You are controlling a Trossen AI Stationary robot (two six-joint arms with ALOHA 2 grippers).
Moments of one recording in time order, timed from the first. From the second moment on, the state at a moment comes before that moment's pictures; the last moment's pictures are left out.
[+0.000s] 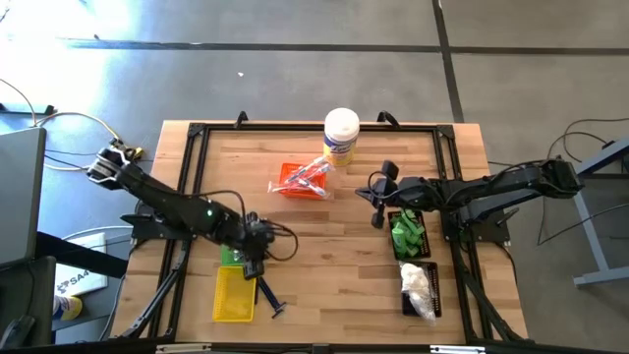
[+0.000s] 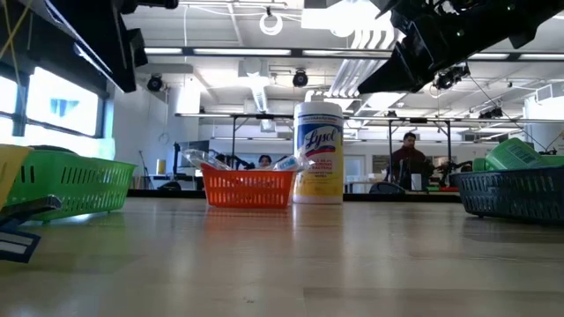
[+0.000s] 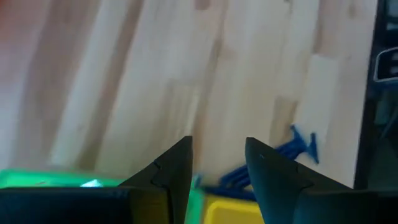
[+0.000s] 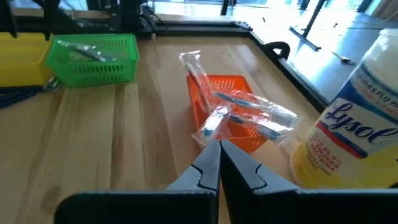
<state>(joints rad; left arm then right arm) -0.43 1.34 1.01 -0.67 -0.12 -0.69 0.04 1.10 0.54 0.16 0.31 0.02</state>
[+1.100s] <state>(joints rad) -0.69 1.72 1.08 -0.39 -0.14 -0.87 0.04 1.10 0.54 0.17 0.18 -0.01</state>
